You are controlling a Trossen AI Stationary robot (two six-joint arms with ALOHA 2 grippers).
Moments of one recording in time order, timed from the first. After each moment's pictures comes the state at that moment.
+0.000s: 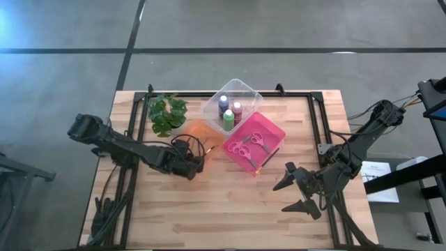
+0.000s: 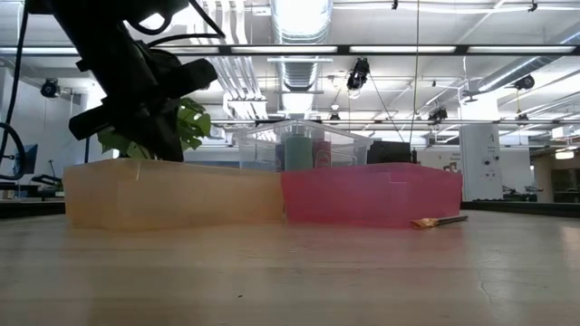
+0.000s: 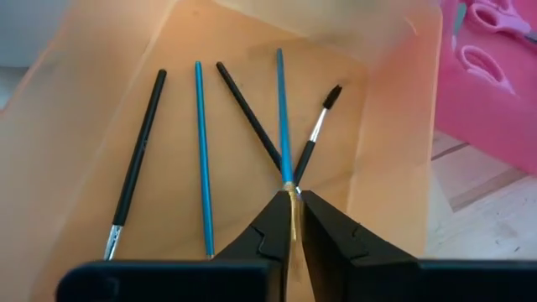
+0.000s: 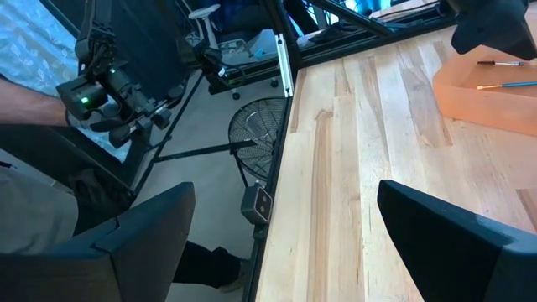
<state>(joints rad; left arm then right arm) -0.29 1.47 0.83 -0.64 -0.58 -1.46 0.75 1.04 0.87 -0.20 0.31 0.64</state>
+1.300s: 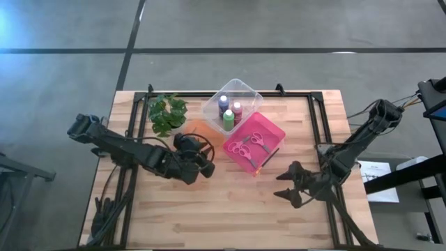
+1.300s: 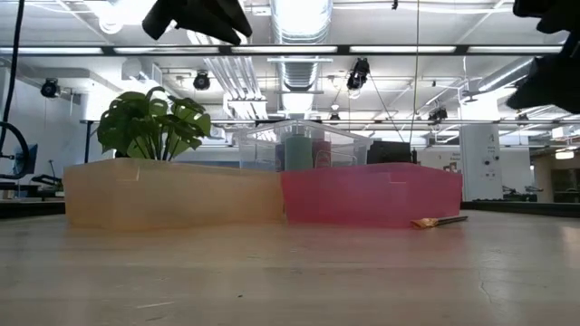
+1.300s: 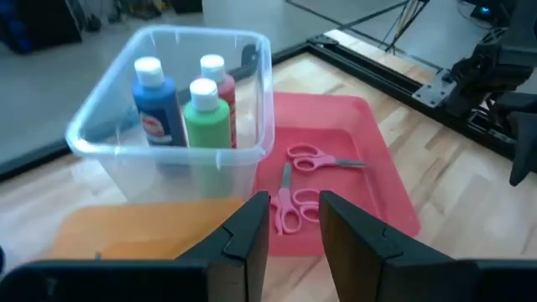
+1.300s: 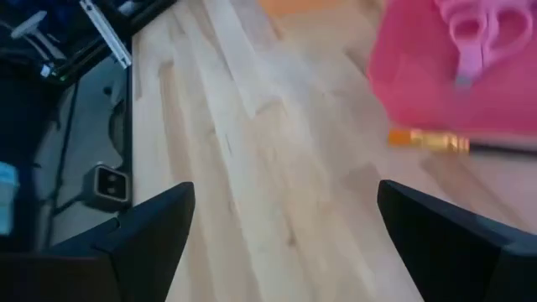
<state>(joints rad) -0.37 1.47 1.18 -0.57 -0.92 -0.86 0.79 1.05 0.54 -0.24 0.58 1.14</state>
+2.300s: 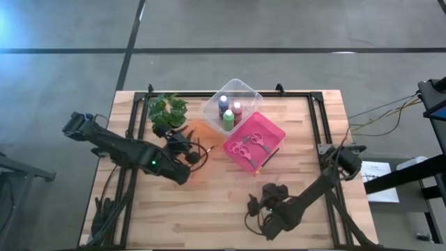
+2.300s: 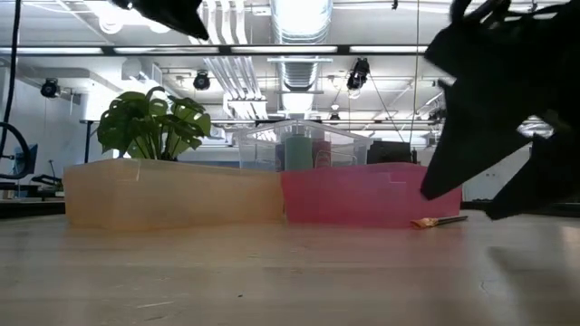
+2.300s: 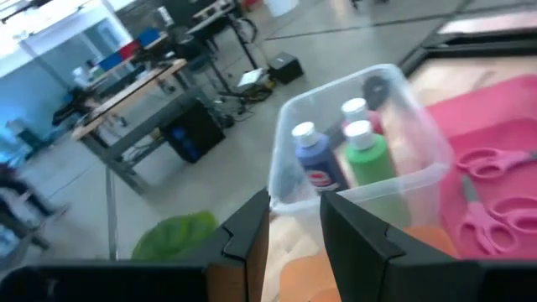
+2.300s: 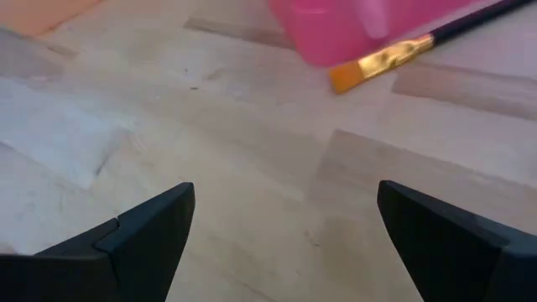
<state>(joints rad) -0.39 1.40 1.14 -0.91 -1.28 -0.67 0.74 2.02 1.23 -0.82 0.79 2.01</state>
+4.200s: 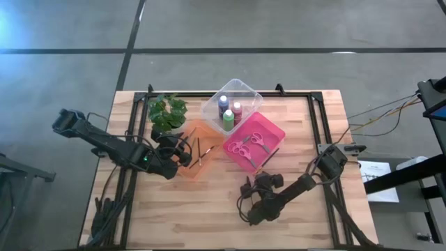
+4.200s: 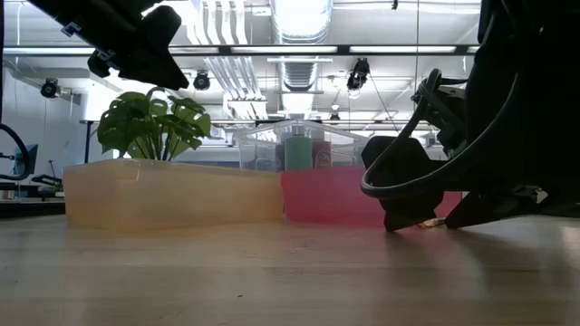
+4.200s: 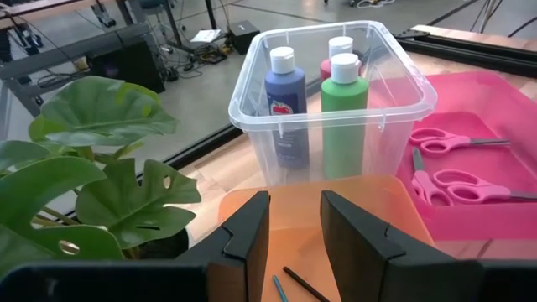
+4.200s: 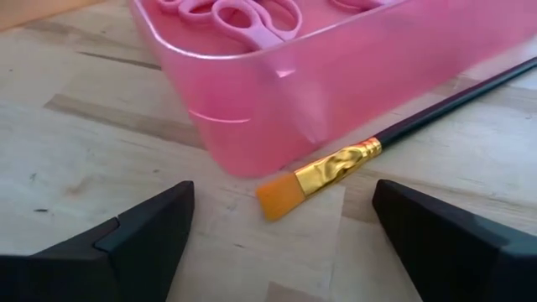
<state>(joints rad) -0.38 1.18 0.73 -0.55 -1.12 -0.81 0.58 2.29 1.32 -1.02 0.84 2.09</state>
